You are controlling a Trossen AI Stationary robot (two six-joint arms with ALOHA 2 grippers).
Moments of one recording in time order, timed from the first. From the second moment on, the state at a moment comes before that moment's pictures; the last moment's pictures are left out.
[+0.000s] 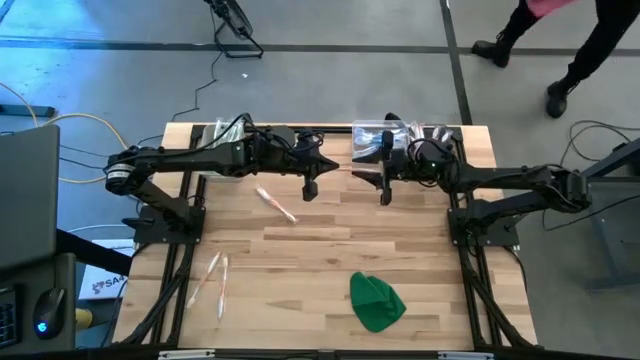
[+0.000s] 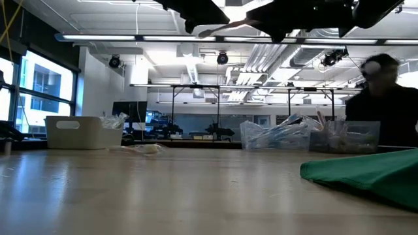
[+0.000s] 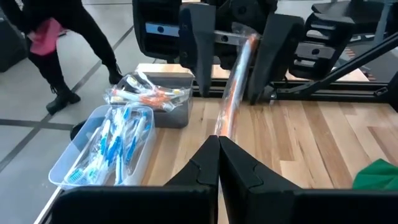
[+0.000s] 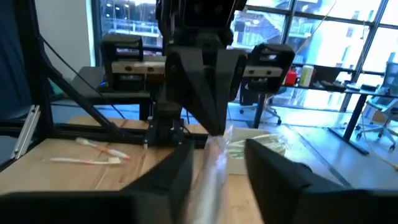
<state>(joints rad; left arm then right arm) 0.18 1.46 1.28 -0.10 0.03 0.08 -0.29 1.13 0.64 0.53 -0.24 -0.10</state>
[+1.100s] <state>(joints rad) 0.18 1.46 1.28 -0.26 0.03 0.07 -0.31 1.13 0.64 -0.28 0.16 -0.03</state>
